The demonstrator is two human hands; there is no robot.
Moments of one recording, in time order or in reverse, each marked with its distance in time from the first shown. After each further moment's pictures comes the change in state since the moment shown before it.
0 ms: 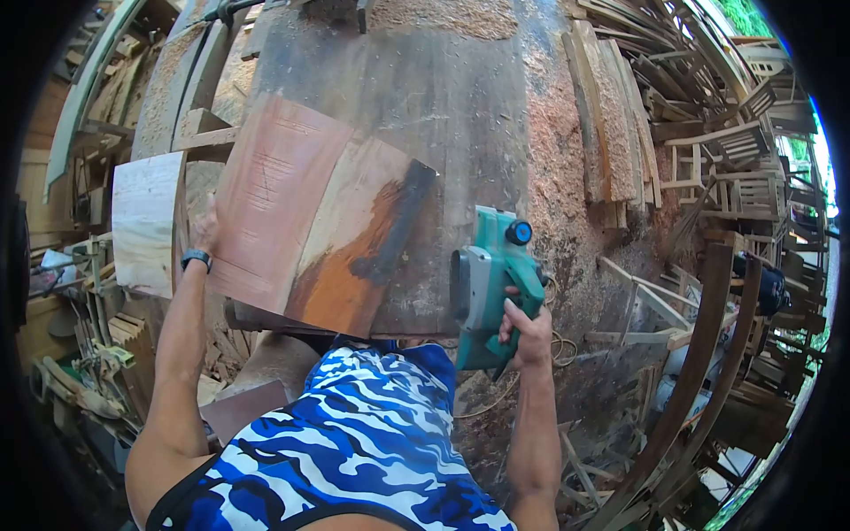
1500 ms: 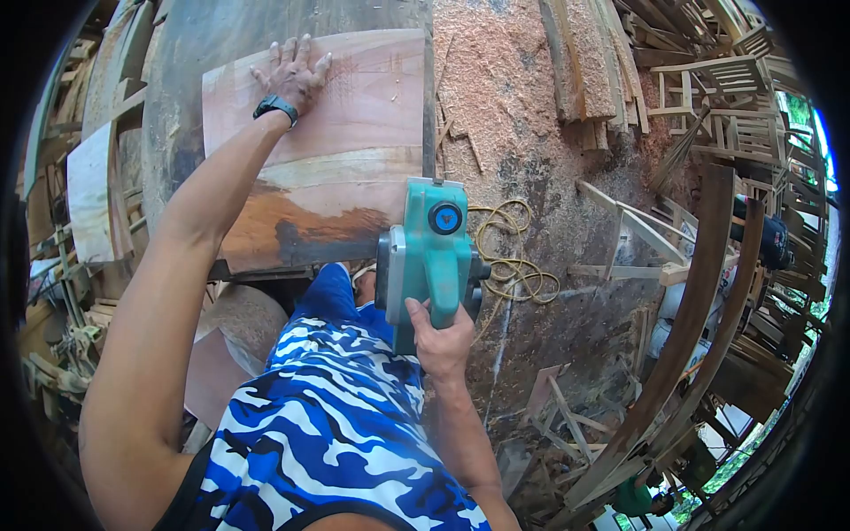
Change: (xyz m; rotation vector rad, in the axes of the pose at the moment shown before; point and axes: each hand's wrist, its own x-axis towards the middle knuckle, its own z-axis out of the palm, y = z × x) left_hand -0.183 0.384 0.192 0.292 0.266 0.617; right_hand -0.100 0.096 -0.092 -0.269 0.216 -0.054
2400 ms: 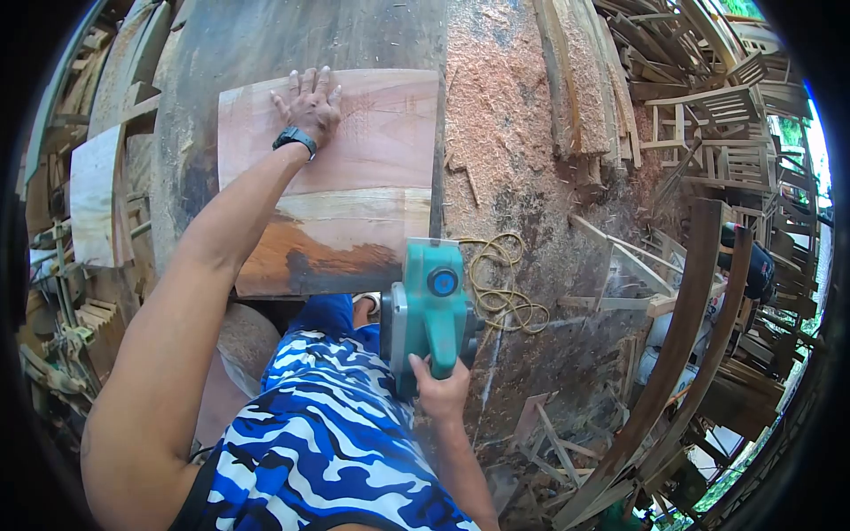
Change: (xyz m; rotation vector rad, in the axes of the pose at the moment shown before) left_hand 0.002 0.003 0.004 -0.049 -0.025 -0.055; right_hand -0.023 0.011 -0.010 -0.163 0.010 0.049
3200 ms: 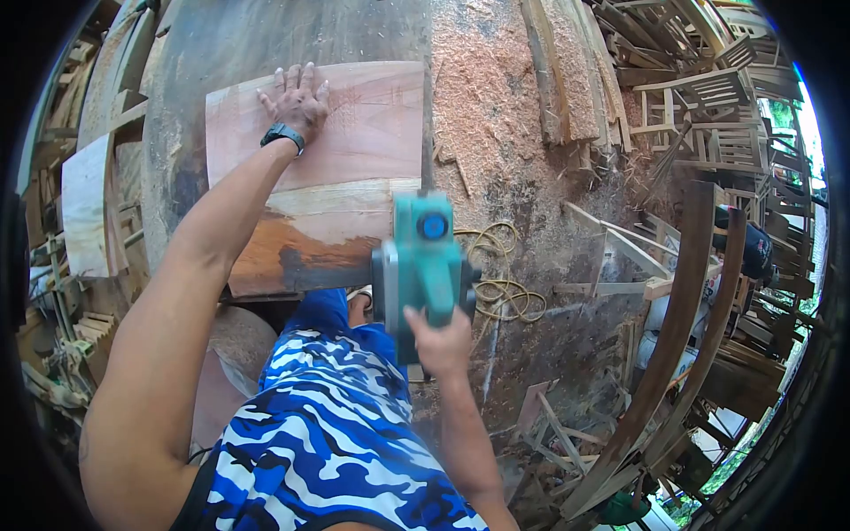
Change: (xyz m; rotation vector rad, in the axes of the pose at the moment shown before) left_hand 0.000 0.001 -0.001 0.025 0.031 0.003; right_hand 0.044 -0.047 0.012 -0.041 -0.048 -0.037
